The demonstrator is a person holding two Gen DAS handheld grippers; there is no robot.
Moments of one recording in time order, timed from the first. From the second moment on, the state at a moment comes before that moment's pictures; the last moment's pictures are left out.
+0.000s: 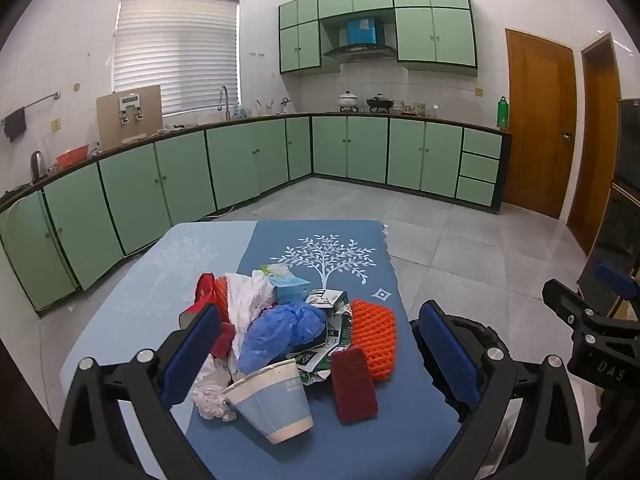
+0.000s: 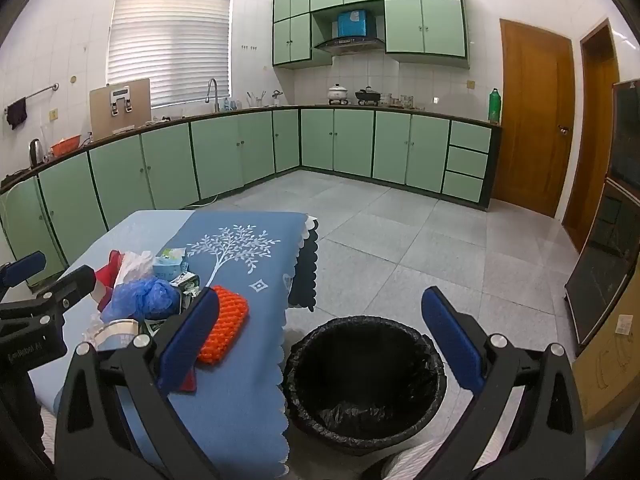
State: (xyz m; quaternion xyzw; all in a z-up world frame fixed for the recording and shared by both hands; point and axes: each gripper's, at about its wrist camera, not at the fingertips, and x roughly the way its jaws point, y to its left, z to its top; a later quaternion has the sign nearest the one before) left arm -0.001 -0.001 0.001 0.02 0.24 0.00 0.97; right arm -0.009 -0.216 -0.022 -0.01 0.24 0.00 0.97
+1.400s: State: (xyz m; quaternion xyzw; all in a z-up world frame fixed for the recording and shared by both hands) left arm 0.001 0.009 -0.002 0.02 0.25 0.00 0.97; right arm -0.008 -0.215 -0.024 0.00 0.24 0.00 0.97
